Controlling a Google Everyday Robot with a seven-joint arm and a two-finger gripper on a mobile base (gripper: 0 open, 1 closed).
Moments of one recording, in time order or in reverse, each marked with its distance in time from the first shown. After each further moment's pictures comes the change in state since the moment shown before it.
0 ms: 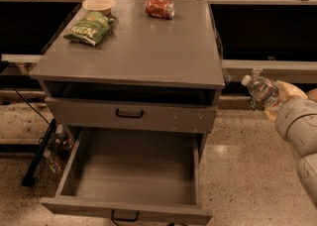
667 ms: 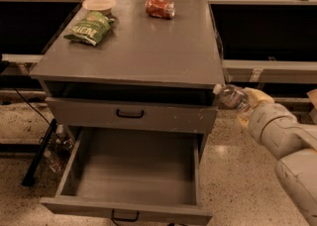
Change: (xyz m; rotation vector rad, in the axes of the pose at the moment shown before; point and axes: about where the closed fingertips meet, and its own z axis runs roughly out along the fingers) arm -0.060 0.041 0.011 -0.095 -0.143 0.003
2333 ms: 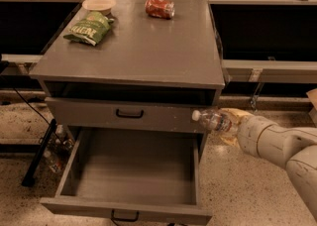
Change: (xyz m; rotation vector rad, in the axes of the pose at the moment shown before) arm -0.041 0.073 0.000 -0.270 -0.281 -0.056
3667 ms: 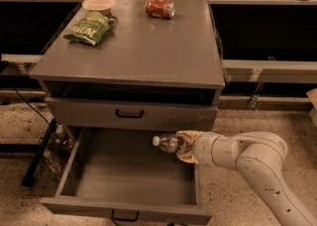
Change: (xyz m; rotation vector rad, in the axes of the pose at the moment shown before) arm -0.078 0.100 0.091 -0.244 -0.244 0.040
